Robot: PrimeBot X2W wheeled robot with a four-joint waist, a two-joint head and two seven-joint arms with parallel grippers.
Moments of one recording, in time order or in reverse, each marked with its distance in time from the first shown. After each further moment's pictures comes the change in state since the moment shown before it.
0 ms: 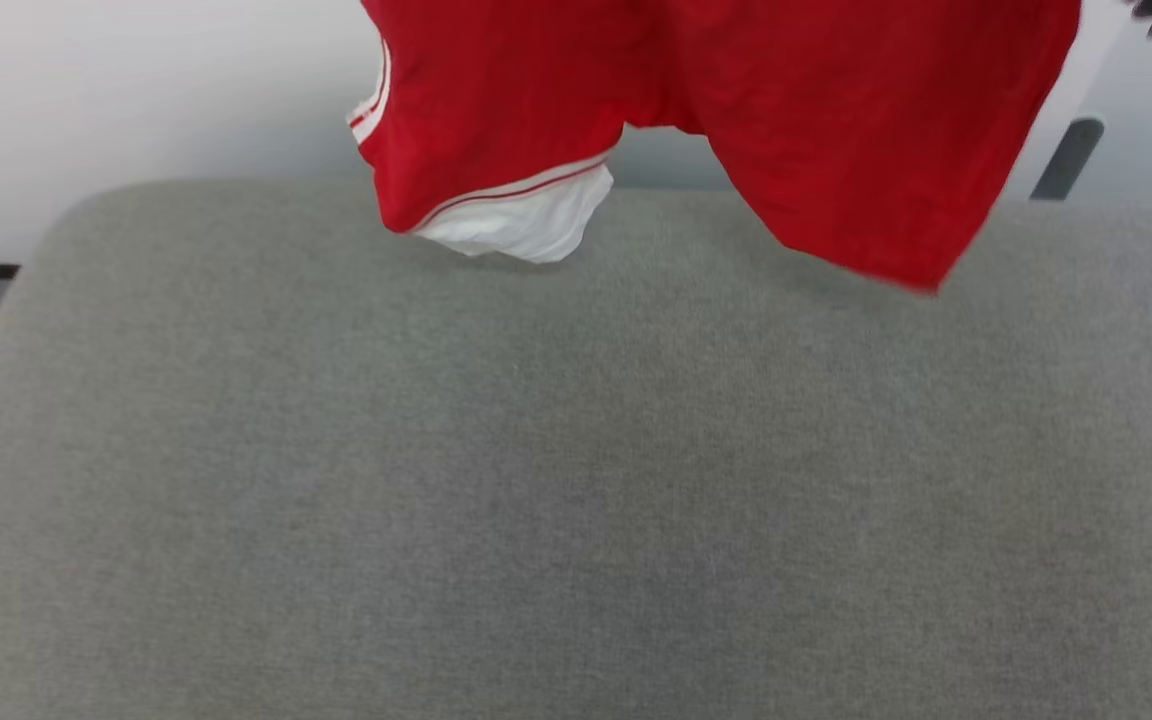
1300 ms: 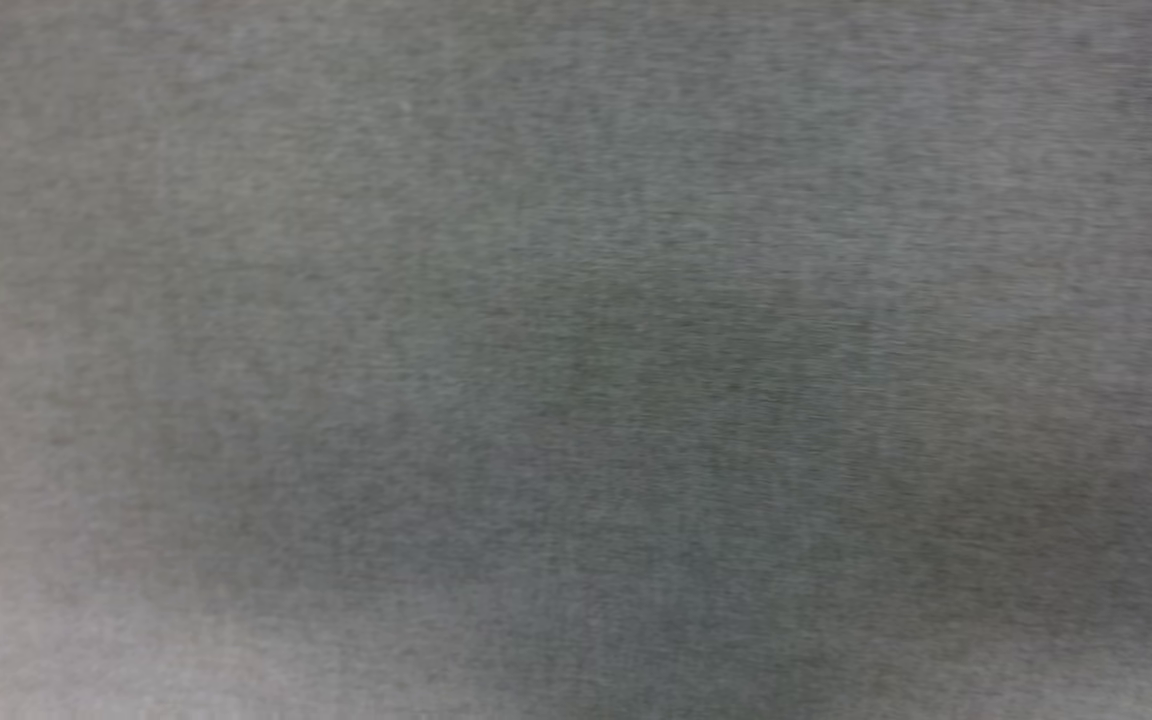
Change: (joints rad) left arm -0.304 -0.182 -0.028 0.261 0.103 -0.007 -0.533; right arm -0.256 0.079 -0.103 0.174 -0.547 0.000 -0.554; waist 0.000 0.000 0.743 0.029
